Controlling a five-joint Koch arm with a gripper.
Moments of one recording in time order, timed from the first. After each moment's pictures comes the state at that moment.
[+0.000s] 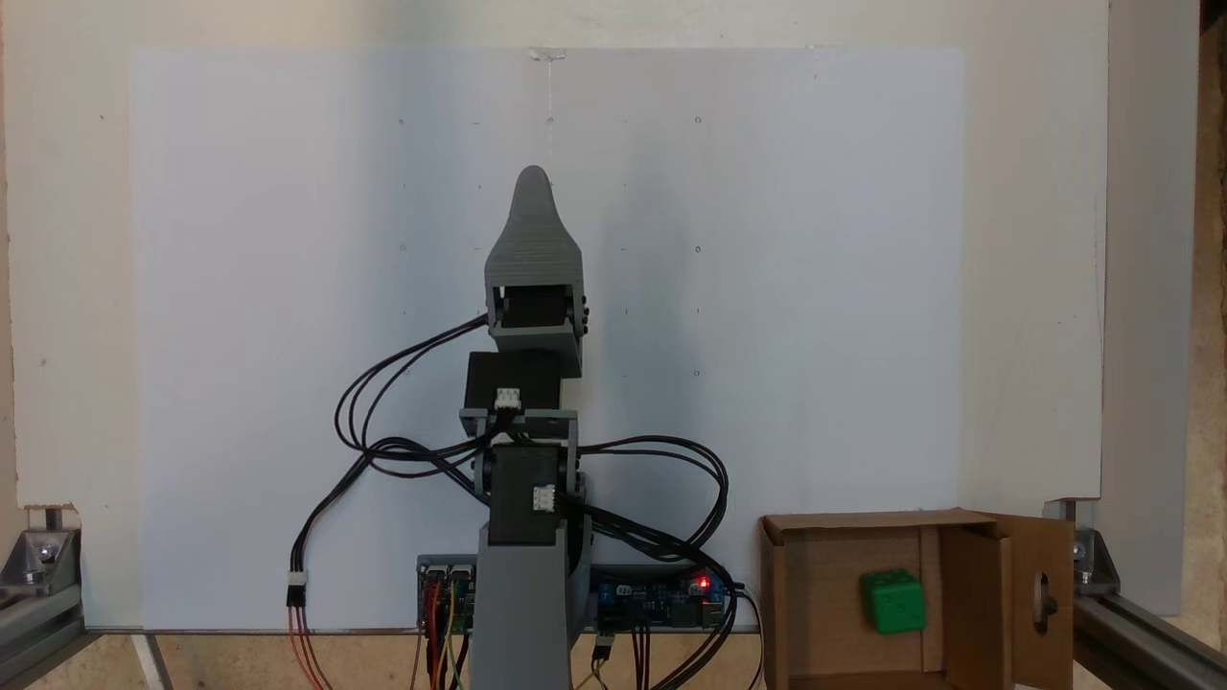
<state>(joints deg) 1.0 129.4 135.8 -7.6 -4.6</state>
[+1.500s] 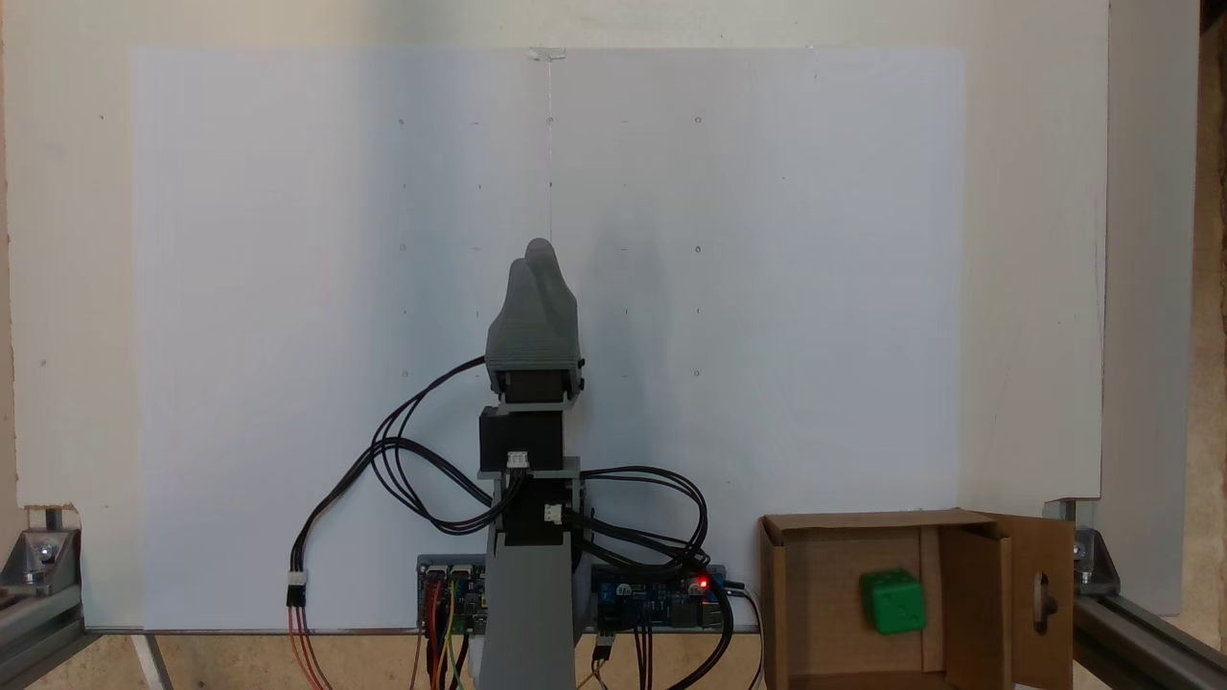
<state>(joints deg) -0.9 129.4 176.2 -79.7 -4.6</state>
